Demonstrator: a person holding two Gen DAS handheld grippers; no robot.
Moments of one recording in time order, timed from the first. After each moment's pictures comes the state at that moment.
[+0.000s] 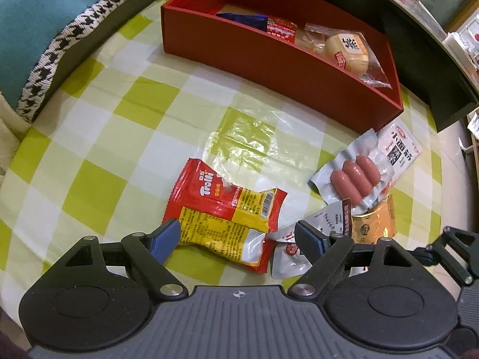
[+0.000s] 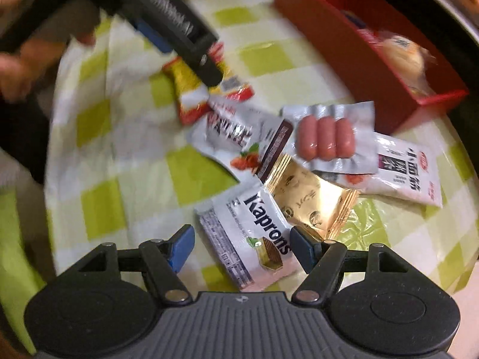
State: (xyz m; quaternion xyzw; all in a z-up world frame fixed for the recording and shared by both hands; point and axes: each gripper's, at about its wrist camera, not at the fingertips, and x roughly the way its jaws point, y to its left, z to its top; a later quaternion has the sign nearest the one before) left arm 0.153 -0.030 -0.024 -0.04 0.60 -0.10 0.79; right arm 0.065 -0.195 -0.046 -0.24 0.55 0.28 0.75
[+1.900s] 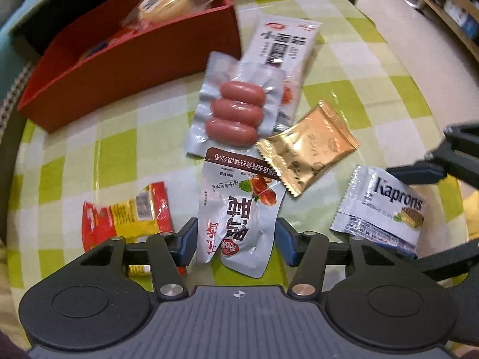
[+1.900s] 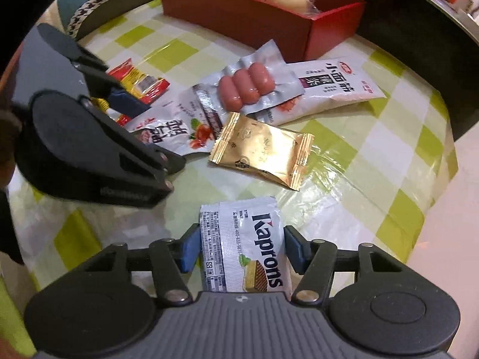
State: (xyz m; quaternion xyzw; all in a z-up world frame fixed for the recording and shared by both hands) left arm 0.102 -0.144 -0.039 0.22 0.55 -0.23 0.77; right arm 0.032 -0.240 -0.056 -0.06 0.56 0.10 0.82
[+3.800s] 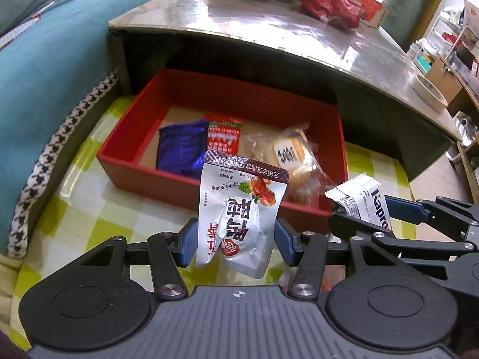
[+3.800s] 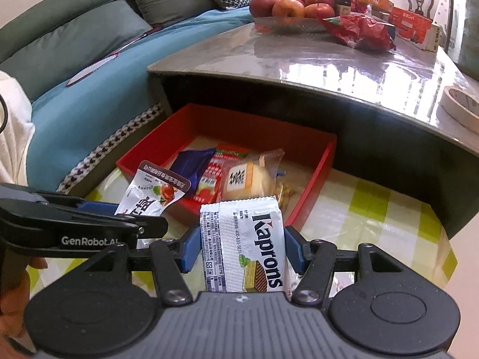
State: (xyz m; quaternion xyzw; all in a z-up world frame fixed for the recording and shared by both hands) left arm 0.225 -0.100 0.043 0.00 0.51 -0.15 0.85; right arm 0.180 -0.262 0.035 0.06 0.43 0.07 0.90
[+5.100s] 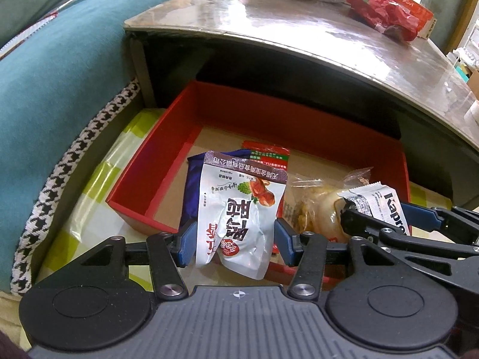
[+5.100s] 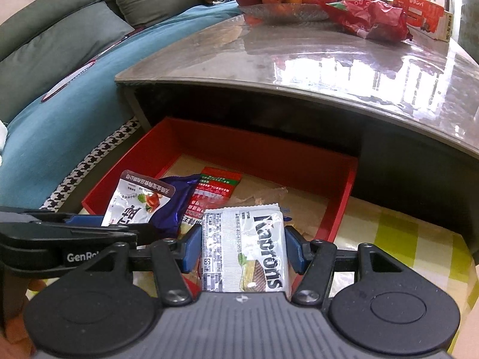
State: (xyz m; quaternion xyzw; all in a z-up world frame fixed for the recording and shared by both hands) left arm 0.291 -0.101 0.013 0.01 0.51 -0.08 0.86; right arm 0.251 -0.254 0.005 0.08 0.43 0.06 0.89
